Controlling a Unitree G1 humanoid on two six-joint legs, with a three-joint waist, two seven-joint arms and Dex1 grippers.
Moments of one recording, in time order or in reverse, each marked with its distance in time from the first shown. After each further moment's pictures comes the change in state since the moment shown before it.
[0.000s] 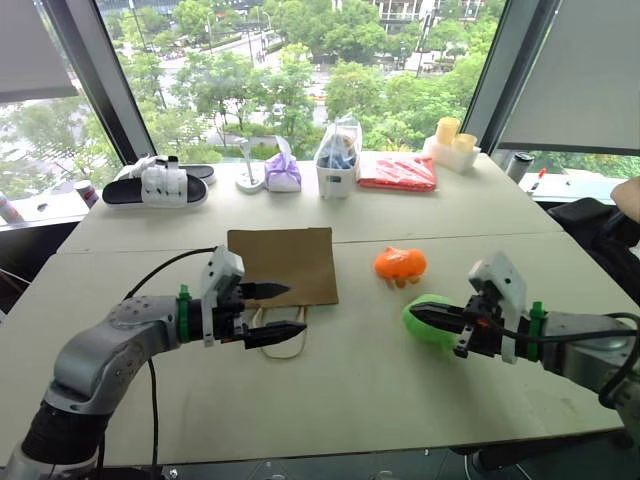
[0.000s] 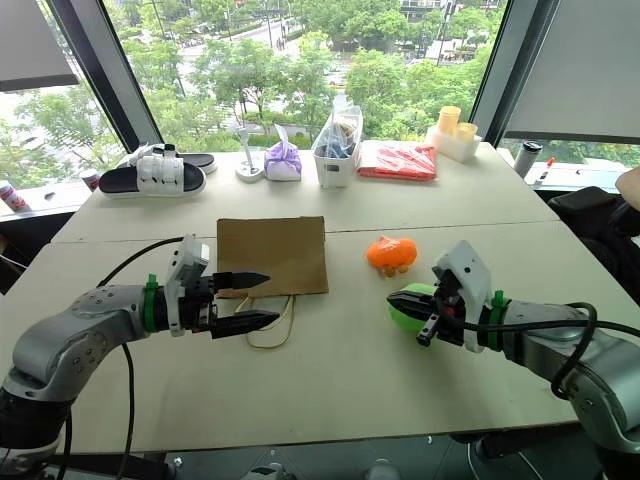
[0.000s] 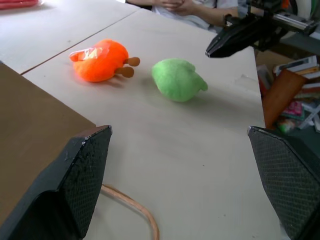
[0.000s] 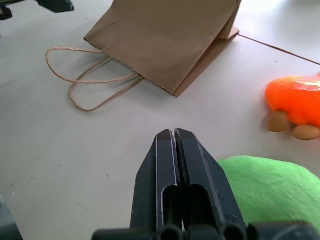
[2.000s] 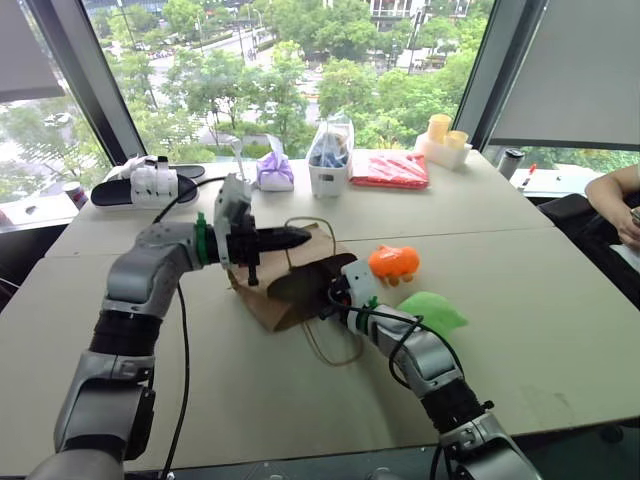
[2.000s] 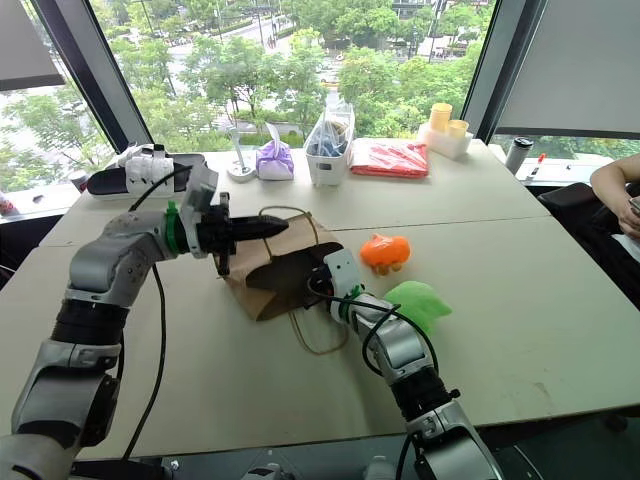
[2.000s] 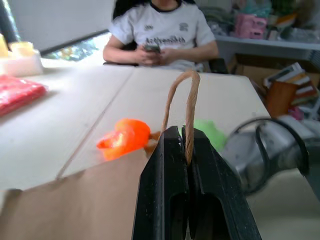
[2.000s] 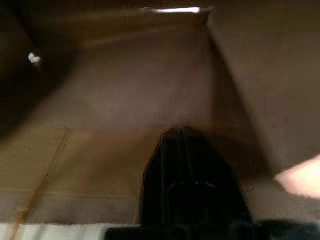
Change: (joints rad) left arm -0.528 -0.195 0.002 0.508 0.198 -0.180 -0.198; right arm -0.357 0.729 0.481 0.870 -0.616 -0.542 -0.322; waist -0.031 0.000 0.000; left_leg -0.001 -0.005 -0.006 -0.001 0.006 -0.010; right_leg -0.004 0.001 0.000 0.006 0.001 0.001
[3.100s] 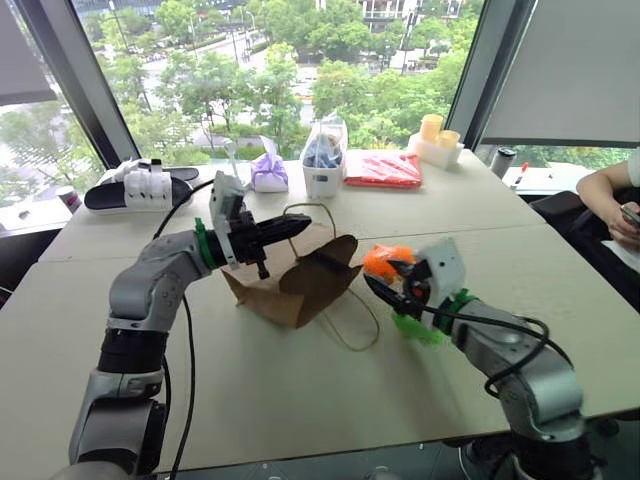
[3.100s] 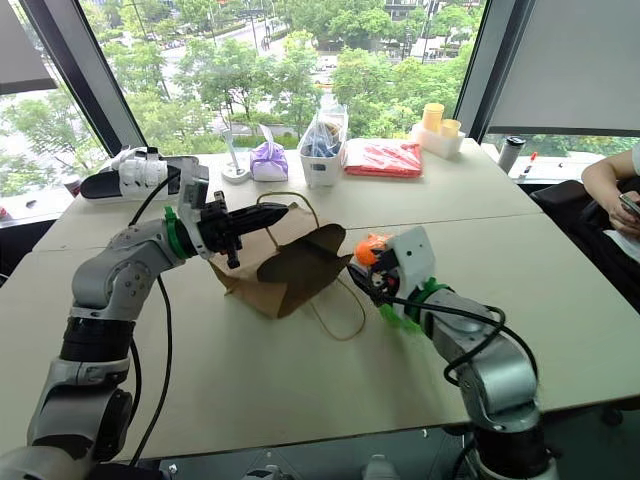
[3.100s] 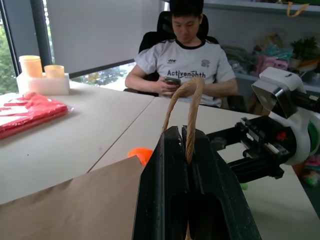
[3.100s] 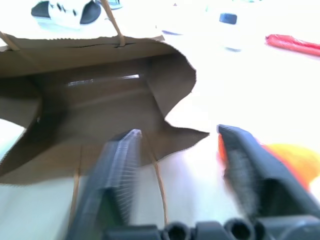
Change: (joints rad) left arm 0.142 -0.069 0.037 -0.154 -0.067 0.041 0.130; right arm 0.246 -0.294 -0.354 -0.905 0.138 0.564 0.090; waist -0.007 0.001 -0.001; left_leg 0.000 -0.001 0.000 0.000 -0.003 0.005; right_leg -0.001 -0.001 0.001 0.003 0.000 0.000
